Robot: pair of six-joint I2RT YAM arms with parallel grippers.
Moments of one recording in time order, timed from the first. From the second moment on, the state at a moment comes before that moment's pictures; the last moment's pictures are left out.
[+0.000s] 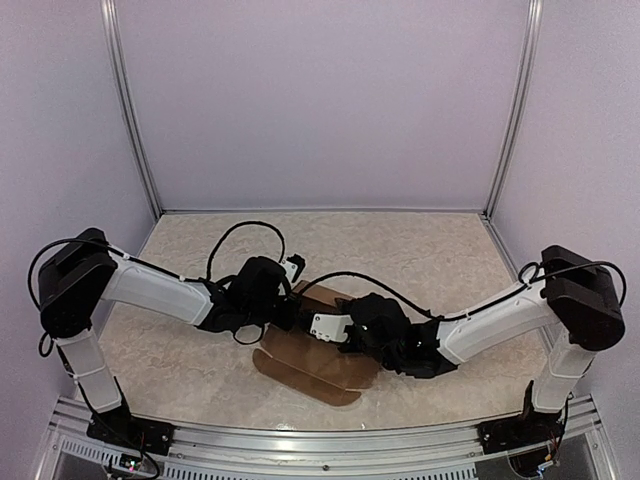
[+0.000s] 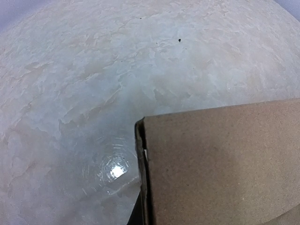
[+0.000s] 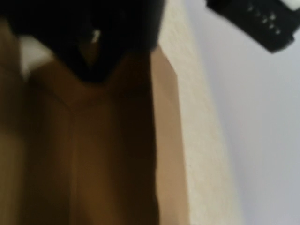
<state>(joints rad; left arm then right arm) -0.88 1.79 0.89 0.20 -0.22 -0.21 1.18 1.78 0.79 0.56 0.64 -0.82</state>
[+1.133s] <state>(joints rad) -0.89 1.82 0.99 0.19 0.01 -0.01 0.85 1.30 0.83 0.03 0.02 -0.16</state>
